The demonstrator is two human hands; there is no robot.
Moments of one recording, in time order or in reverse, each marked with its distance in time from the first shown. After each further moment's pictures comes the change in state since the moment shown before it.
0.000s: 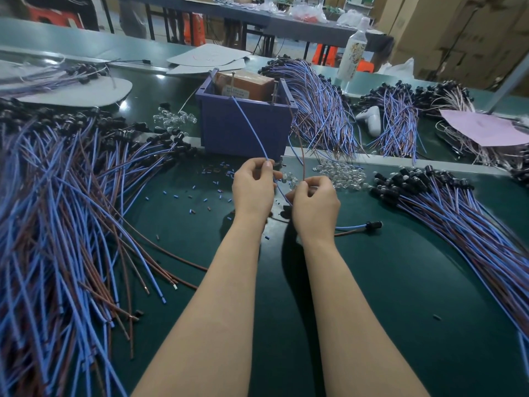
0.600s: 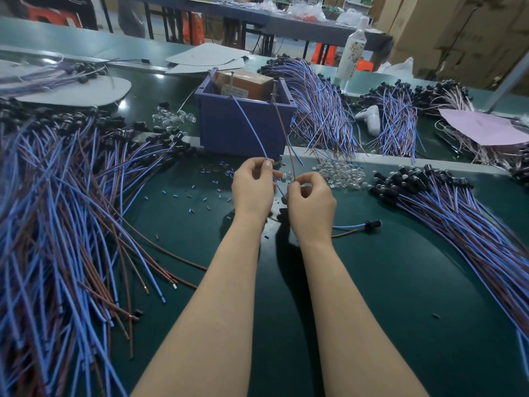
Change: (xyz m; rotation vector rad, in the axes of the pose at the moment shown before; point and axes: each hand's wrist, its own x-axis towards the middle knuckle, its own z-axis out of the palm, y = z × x) left_hand 0.000 0.001 0.000 0.001 0.002 0.004; right_hand -0.006 -0.003 -0.001 -0.046 -0.028 -0.081
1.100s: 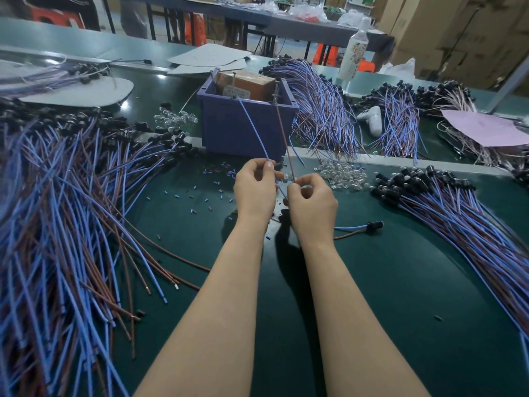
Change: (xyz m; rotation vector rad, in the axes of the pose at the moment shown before) left_hand -0.004 0.002 0.000 0.000 0.007 0.003; right_hand 0.000 0.001 -0.001 -0.002 -0.027 -0.003
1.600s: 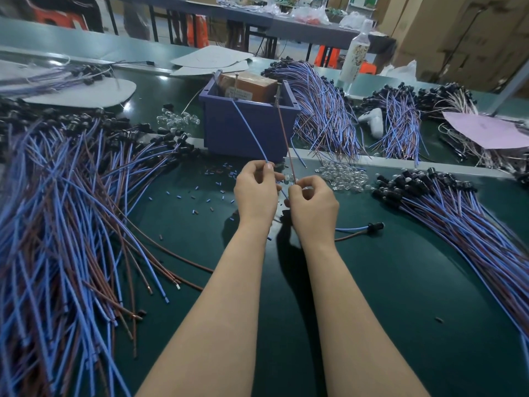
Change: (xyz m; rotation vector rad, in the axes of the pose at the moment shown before) left_hand -0.002 -0.002 0.001 -0.017 0.040 0.032; right_hand 0.001 0.000 0.002 -0.001 0.014 0.000
